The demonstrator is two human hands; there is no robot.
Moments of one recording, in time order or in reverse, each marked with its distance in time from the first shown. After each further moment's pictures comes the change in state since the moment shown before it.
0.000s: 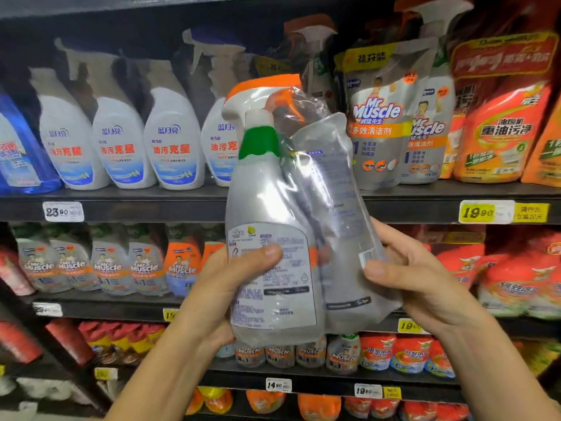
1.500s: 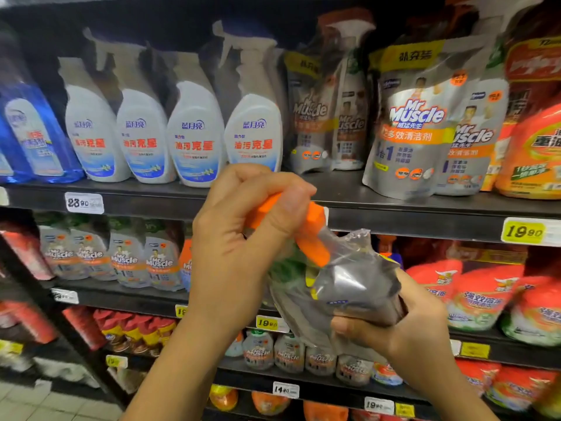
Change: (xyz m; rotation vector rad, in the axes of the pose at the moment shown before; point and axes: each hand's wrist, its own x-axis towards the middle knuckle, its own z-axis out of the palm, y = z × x) left_hand 0.003 0.047 0.028 0.766 0.290 0.859; right_hand 0.004 0.043 0.036 -0.622 0.355 -0.315
